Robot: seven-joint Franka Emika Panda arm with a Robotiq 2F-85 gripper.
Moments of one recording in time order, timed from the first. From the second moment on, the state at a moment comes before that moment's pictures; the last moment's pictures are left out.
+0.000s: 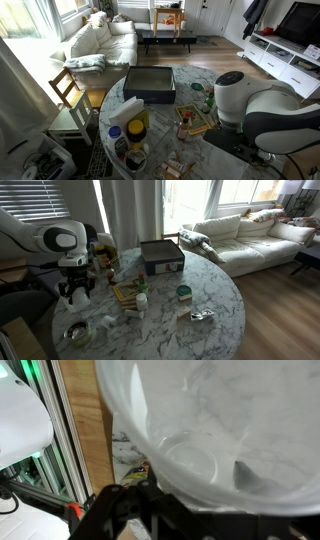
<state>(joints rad) 0.07 0.00 0.10 -2.55 -0.21 2.17 1.83</state>
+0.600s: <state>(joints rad) 0.14 0.02 0.15 -2.48 -0.40 1.98 1.99</state>
